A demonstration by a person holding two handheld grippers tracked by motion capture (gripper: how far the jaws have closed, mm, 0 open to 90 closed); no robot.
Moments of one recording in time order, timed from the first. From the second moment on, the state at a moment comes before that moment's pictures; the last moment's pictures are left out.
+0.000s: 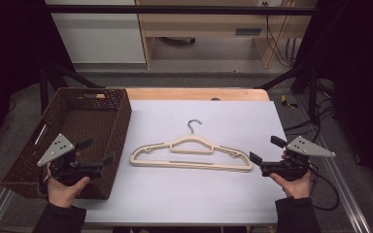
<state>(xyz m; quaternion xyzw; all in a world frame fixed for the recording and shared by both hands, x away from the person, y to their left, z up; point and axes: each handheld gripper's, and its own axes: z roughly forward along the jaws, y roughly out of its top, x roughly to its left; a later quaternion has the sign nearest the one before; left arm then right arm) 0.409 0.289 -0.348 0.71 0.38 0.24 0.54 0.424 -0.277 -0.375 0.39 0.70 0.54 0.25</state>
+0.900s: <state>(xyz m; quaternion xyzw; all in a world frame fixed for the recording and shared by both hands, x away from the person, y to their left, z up) 0.414 0.285 -0.352 0.73 0.38 0.24 0.52 0.495 -0.225 -0.392 0.35 0.79 0.46 0.19</state>
